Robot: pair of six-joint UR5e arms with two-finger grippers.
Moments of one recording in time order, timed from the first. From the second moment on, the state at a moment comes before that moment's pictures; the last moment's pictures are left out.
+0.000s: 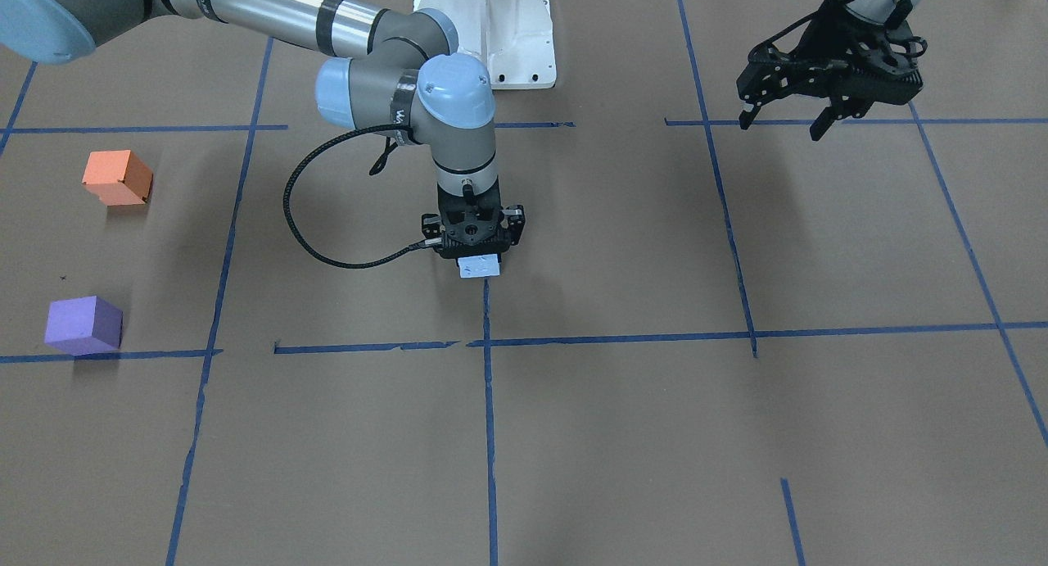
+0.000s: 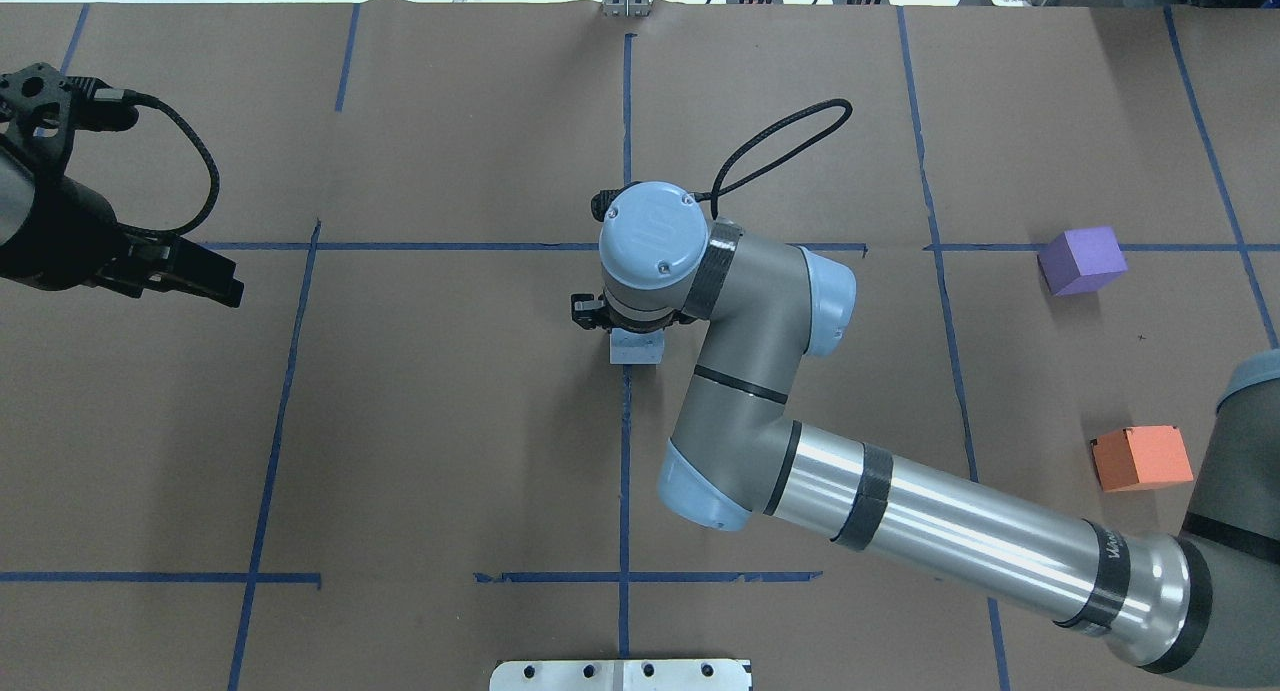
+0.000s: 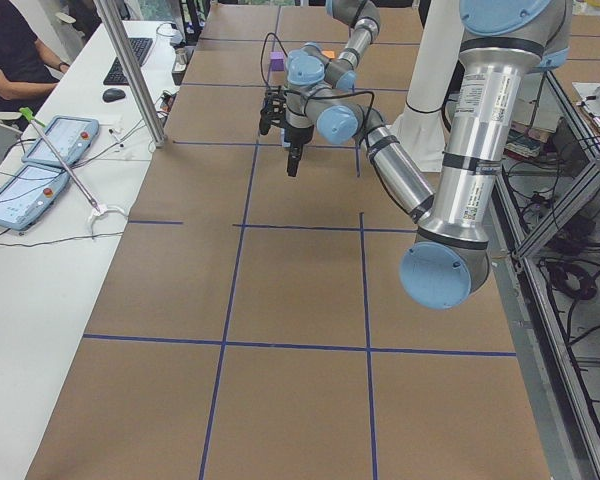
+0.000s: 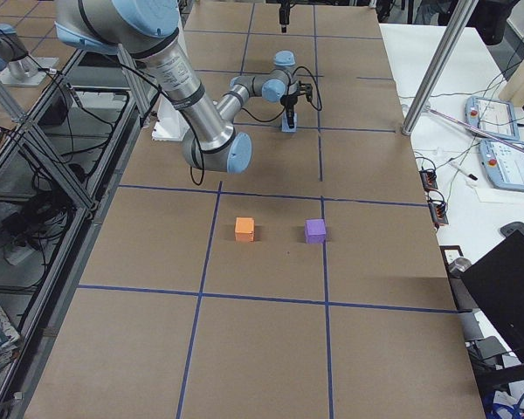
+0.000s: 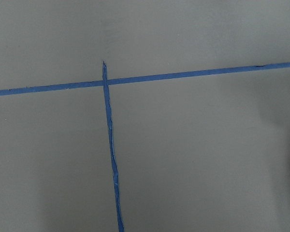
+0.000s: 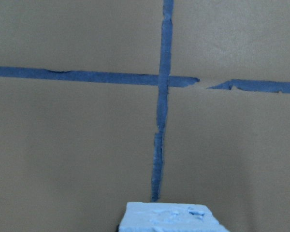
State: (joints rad) left arm -0.91 -1.73 -2.24 -1.51 -2.14 -0.83; right arm 0.51 -0.78 1.46 -1.43 1.79 1.16
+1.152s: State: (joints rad) left arm -0.90 -1.74 -2.24 -1.51 -2.14 -0.84; right arm 0.96 -1.63 1.88 -1.29 2.16 0.79
